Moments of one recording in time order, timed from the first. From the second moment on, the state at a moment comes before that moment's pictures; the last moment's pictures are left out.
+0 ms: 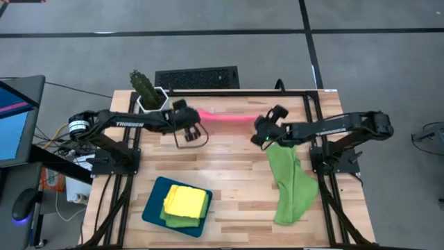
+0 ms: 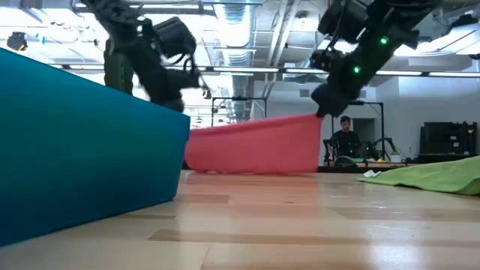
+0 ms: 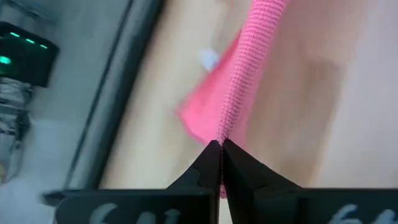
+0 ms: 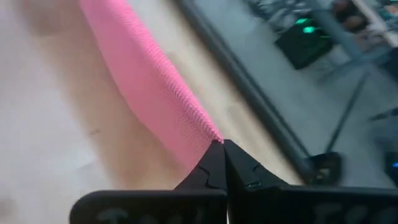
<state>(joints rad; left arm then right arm) 0.34 1.46 0.81 -0.27 -0.43 0.23 -0.07 1.37 0.73 -0.25 0.78 0.06</state>
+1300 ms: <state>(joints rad) -0.02 1.44 0.73 -0.28 -0.33 0.02 0.44 1.68 0.73 -0.15 0.44 0.44</state>
